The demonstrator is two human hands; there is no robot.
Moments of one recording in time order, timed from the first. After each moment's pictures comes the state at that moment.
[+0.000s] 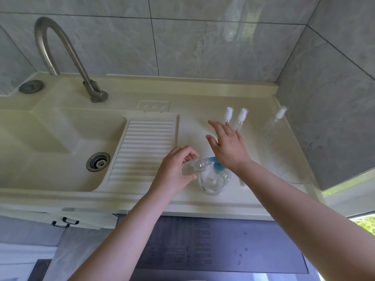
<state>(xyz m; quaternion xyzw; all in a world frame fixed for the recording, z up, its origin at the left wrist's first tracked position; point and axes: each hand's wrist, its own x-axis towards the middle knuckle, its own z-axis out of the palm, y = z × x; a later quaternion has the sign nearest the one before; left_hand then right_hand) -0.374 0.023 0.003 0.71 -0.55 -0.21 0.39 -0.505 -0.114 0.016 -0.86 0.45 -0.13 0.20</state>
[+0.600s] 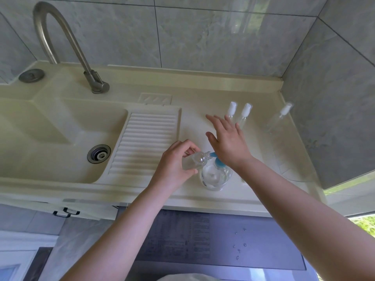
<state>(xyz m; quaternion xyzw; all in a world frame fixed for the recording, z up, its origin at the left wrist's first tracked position) -0.374 0.025 0.005 0.71 -0.54 -0.22 0.40 -0.501 -0.109 0.018 -0.88 0.42 -0.13 0.17</state>
